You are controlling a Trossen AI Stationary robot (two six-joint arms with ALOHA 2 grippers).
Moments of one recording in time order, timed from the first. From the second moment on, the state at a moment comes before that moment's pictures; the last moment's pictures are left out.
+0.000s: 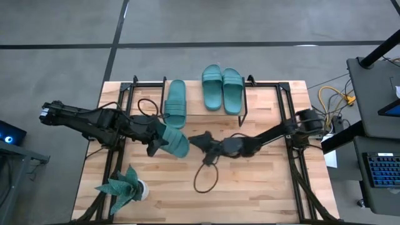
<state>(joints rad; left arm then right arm) -0.19 0.96 0.99 -0.70 -0.06 -0.78 0.24 1.85 0.99 0.78 0.51 -1.54</state>
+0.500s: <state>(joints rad) -0.19 0.96 0.99 -0.70 -0.06 -0.72 0.26 2.01 1.21 0.71 0.58 -1.57</state>
